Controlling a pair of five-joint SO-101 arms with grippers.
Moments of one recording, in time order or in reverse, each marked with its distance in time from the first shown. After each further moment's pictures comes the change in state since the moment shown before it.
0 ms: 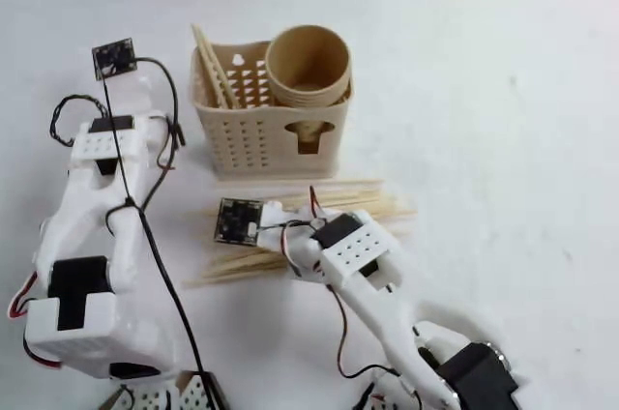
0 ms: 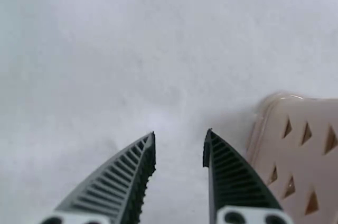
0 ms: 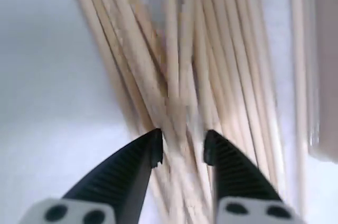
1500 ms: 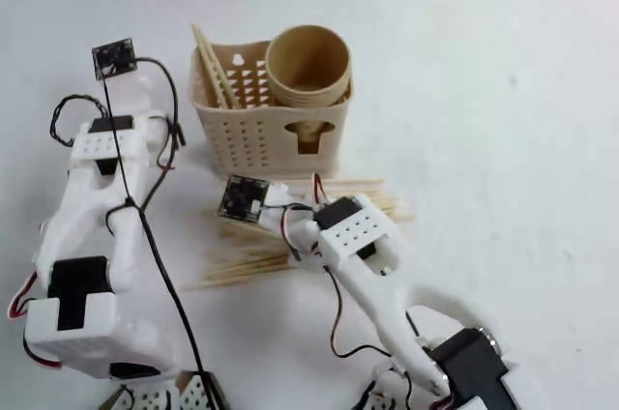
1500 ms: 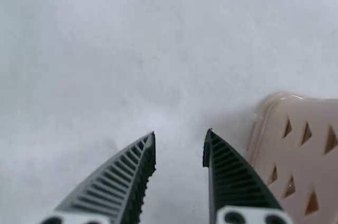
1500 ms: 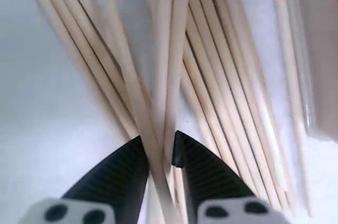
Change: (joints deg) left arm 0.0 0.0 0.0 0.0 0.0; right arm 2.5 4.7 -6.0 4.0 -4.6
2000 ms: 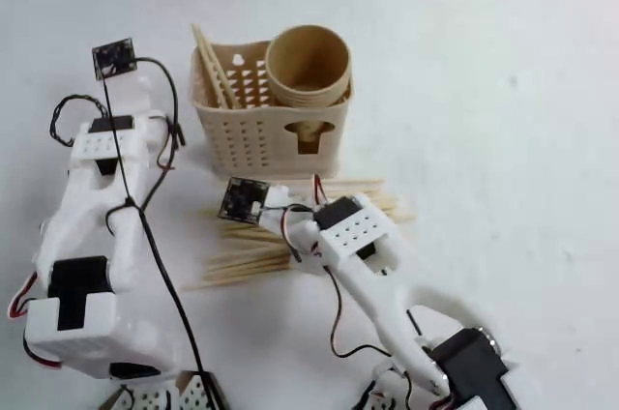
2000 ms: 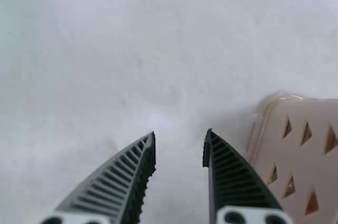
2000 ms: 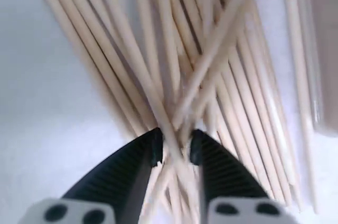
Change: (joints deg) left arm 0.0 0.0 0.0 0.0 0.0; right arm 0.0 0.0 0.0 1.5 0.0
